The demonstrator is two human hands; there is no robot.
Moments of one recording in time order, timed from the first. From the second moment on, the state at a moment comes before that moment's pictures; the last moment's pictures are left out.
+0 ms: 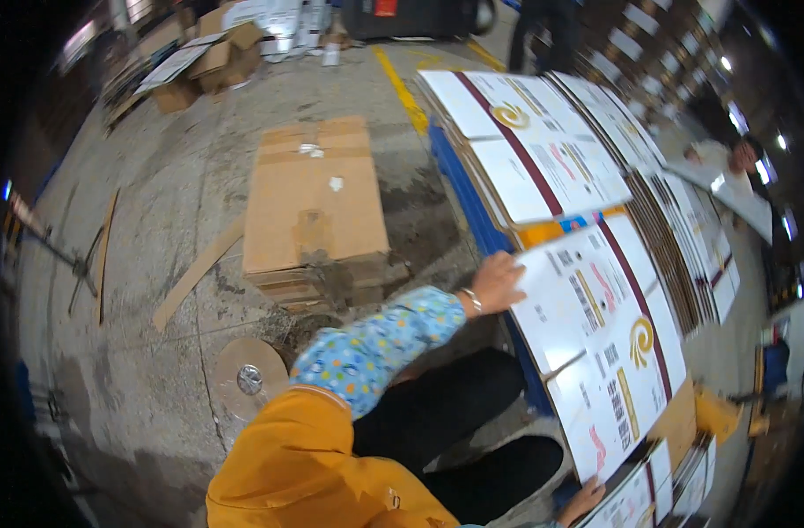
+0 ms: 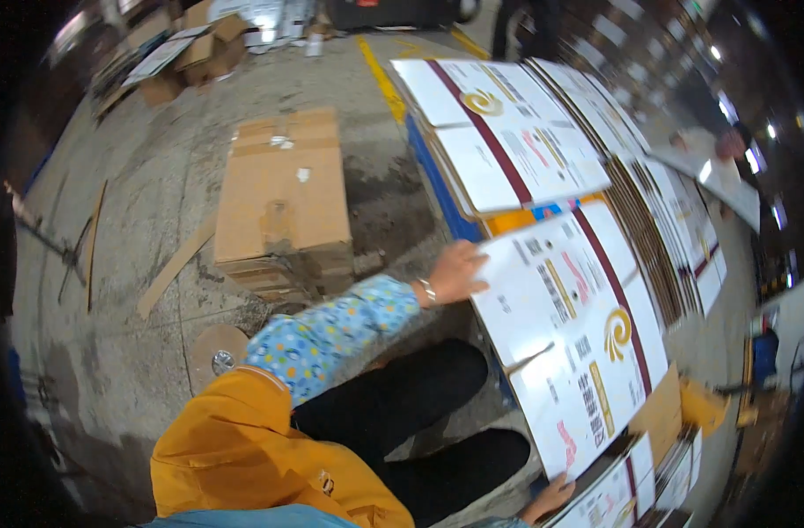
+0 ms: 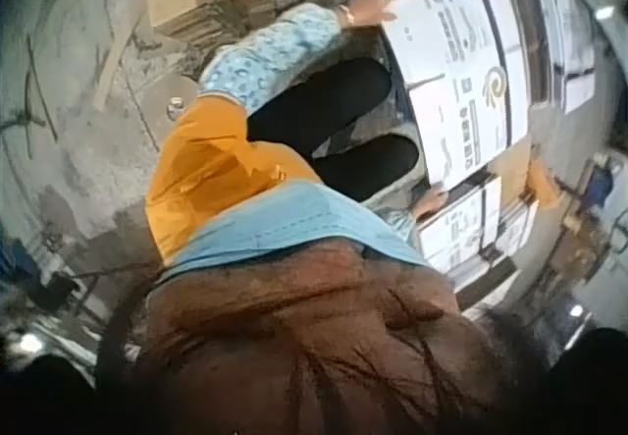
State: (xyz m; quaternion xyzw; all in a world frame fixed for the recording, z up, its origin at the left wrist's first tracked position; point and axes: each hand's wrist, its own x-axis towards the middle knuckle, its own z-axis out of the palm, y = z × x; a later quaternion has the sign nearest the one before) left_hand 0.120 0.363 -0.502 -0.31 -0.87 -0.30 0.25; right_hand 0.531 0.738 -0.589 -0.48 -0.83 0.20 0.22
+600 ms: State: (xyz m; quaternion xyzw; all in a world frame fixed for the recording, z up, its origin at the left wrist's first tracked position) left_hand 0.149 0.308 -0.472 -0.38 -0.91 -0.17 0.08; right_hand 0.532 0.659 -0.528 -0.35 -0.87 0.27 0.23
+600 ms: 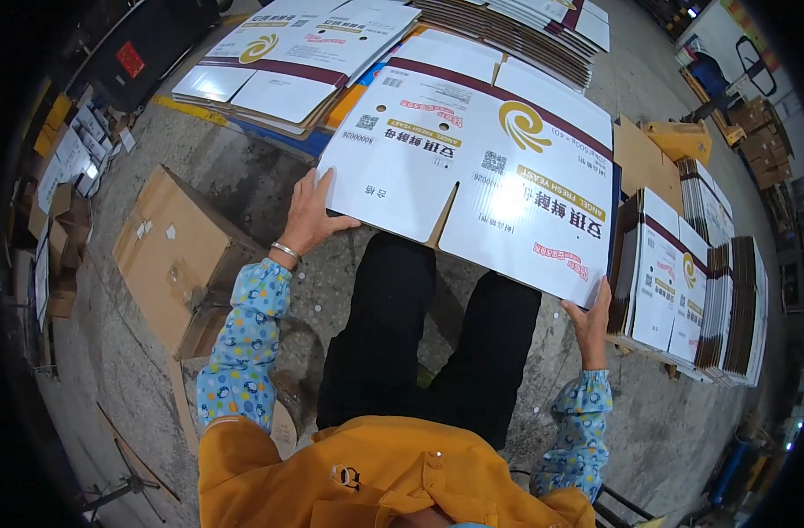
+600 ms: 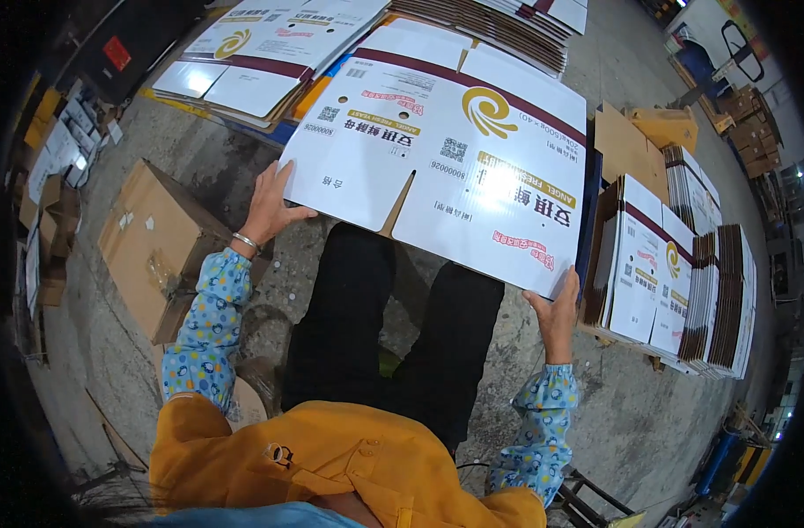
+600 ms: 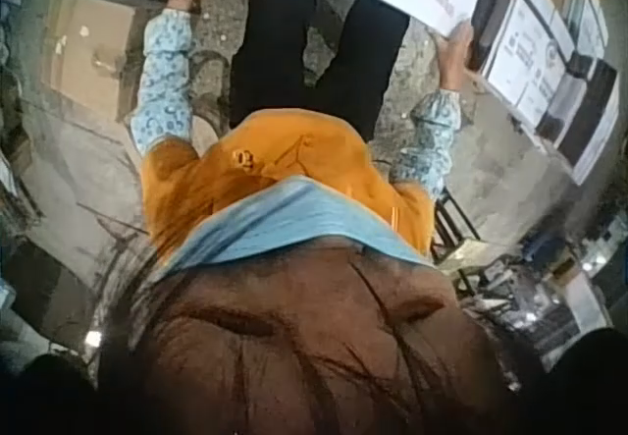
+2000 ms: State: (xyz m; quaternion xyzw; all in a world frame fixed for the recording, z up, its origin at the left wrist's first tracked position) left_hand 0.175 0.330 -0.364 -0.27 -0.87 -0.34 0.24; right_hand 0.487 0.657 -0.388 -0.31 -0.85 0.06 0.43
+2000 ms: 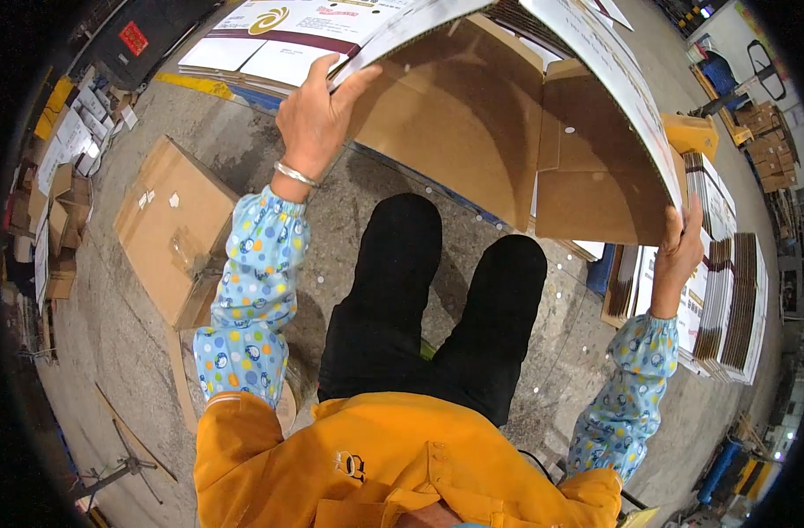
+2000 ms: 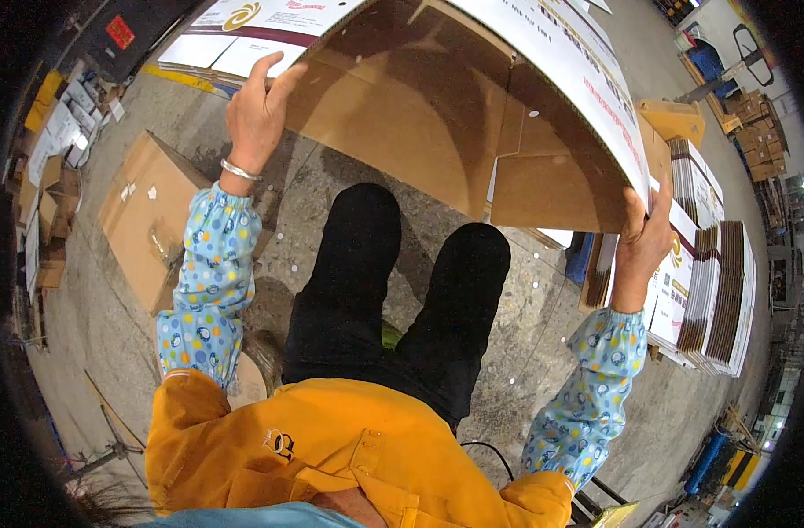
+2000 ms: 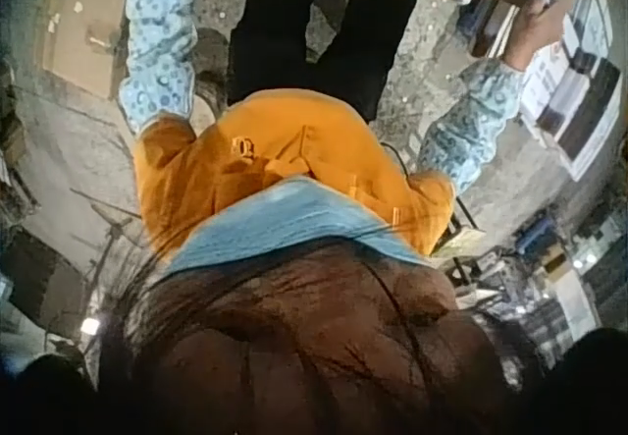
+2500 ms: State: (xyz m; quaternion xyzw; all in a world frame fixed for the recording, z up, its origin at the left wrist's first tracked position) left_hand 0.161 0.332 -0.378 -0.28 -0.86 -0.32 0.27; right_hand 0.479 0.662 -0.392 -0.30 -0.85 0.00 0.44
